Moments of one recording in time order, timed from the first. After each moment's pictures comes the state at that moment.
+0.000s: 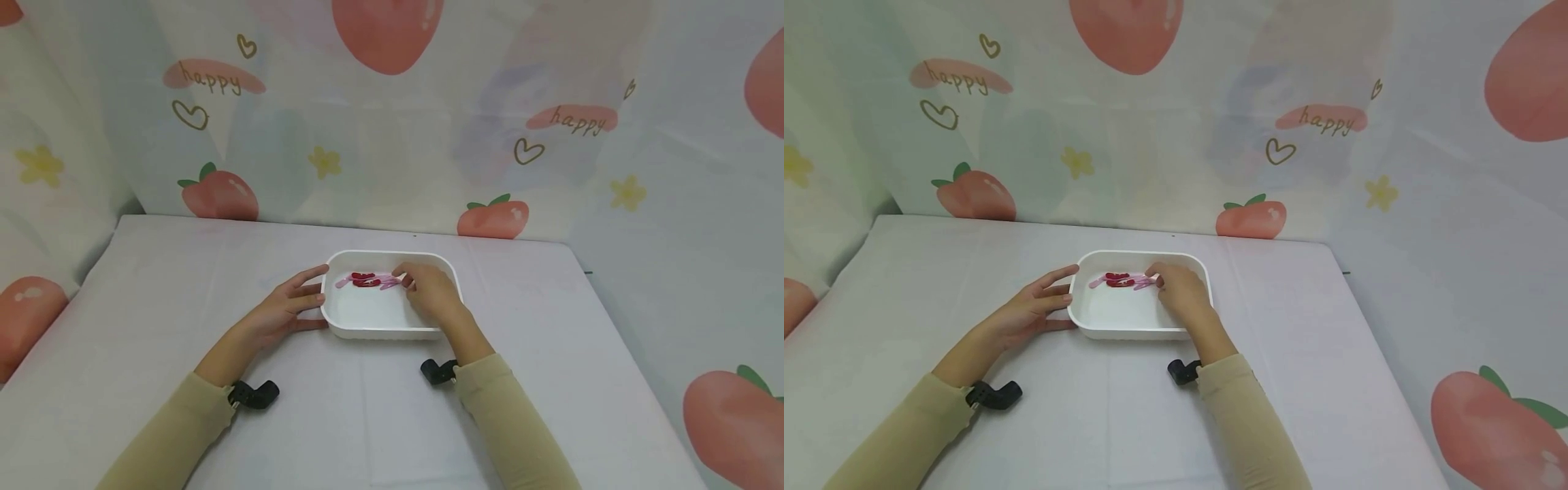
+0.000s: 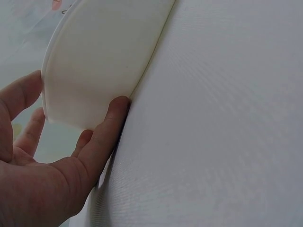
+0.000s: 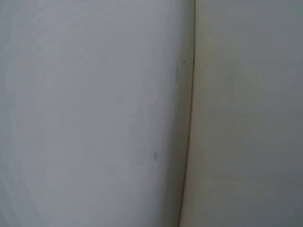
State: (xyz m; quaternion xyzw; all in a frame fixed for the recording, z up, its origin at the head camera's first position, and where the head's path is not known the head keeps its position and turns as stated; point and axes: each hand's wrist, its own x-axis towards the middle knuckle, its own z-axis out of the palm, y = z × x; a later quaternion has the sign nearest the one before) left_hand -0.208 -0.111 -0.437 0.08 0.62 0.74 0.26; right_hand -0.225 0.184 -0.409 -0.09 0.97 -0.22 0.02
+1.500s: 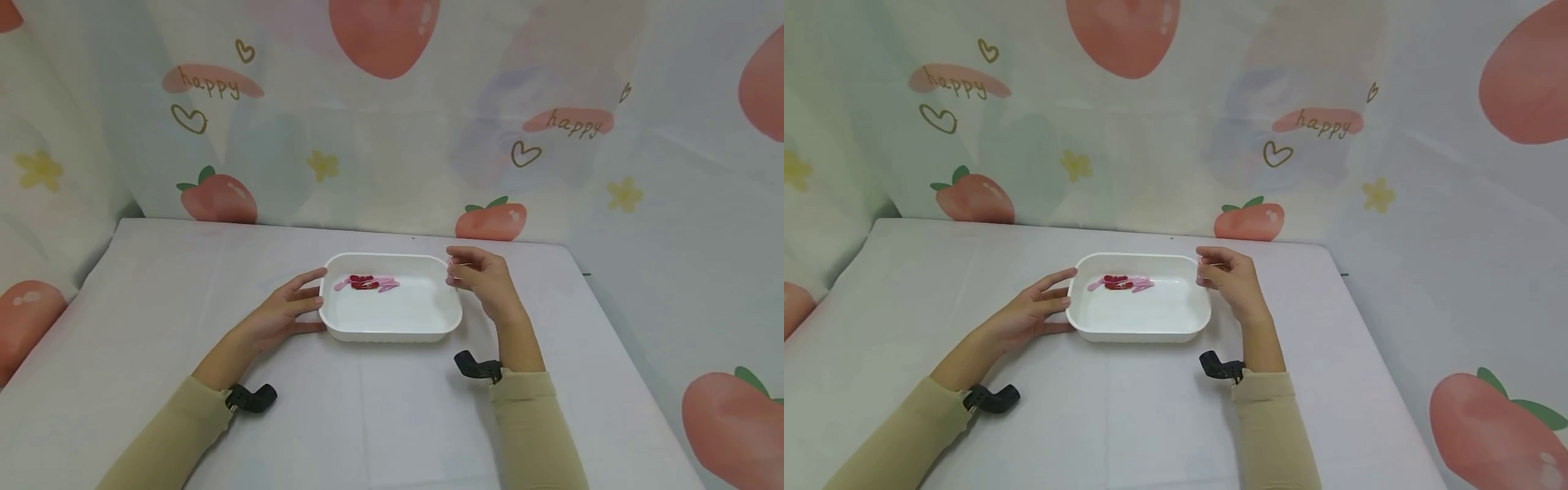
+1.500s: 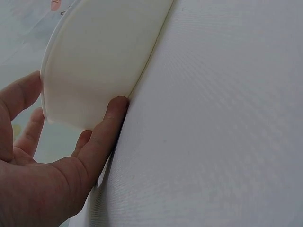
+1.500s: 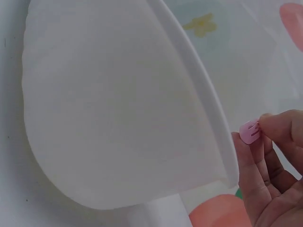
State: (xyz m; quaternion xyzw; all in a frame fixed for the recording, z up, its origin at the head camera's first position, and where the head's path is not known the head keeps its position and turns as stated) left_hand -0.209 -0.112 -0.441 0.08 0.61 0.74 0.26; right_hand -0.210 0.267 -0.379 0.01 0.78 -0.62 -0.02
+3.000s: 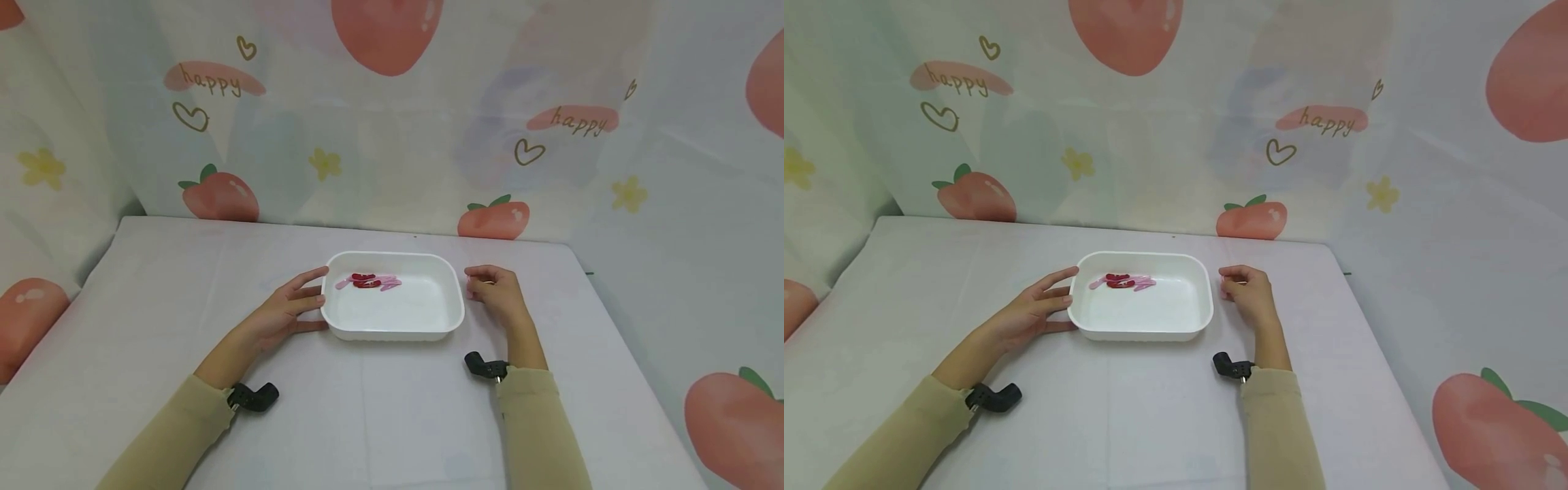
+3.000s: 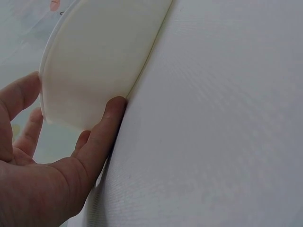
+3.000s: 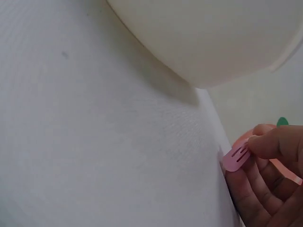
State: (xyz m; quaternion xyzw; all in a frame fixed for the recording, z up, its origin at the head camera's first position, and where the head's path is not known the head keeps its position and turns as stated) left_hand -0.208 -0.112 -0.440 0.08 0.62 0.74 0.26; right_hand -0.224 0.306 -0.427 0.10 0.84 -0.53 0.00
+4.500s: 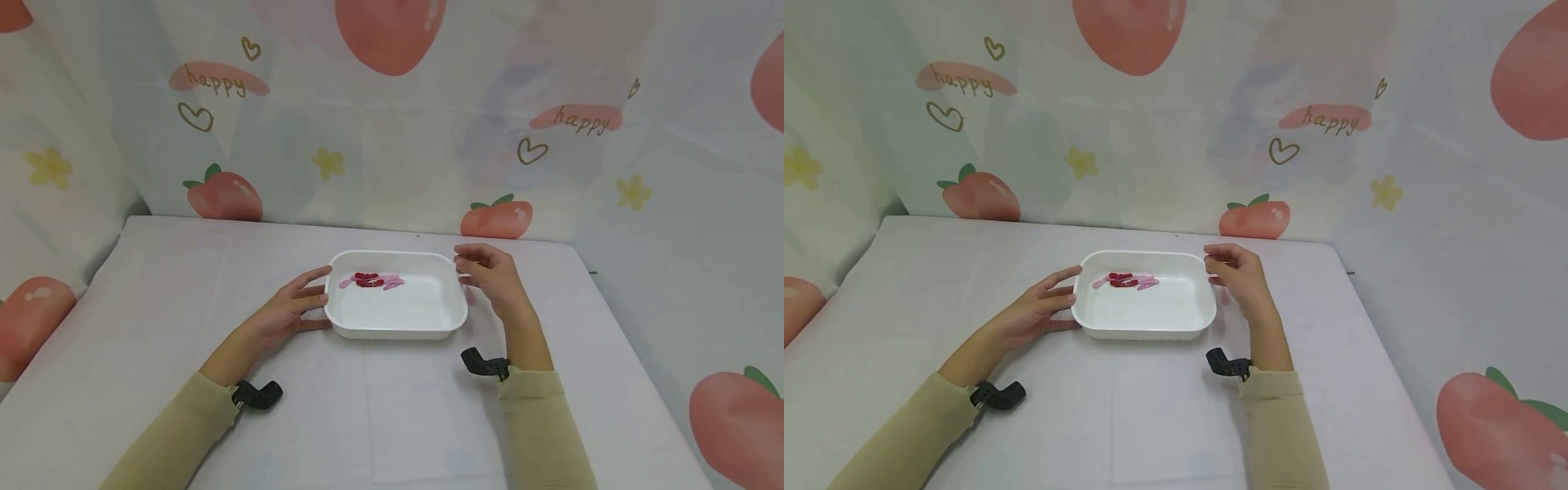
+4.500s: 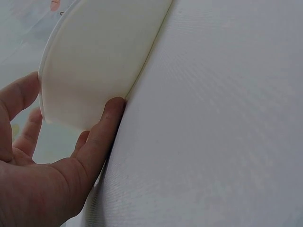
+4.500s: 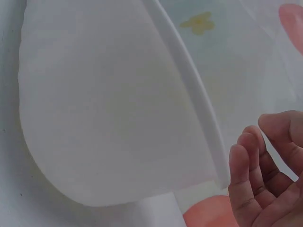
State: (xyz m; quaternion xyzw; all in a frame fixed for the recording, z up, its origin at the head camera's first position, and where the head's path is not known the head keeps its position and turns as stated) left_hand -0.208 -0.111 -0.440 0.07 0.61 0.75 0.27; right_hand -0.210 0.270 -0.379 0.01 0.80 -0.60 -0.02
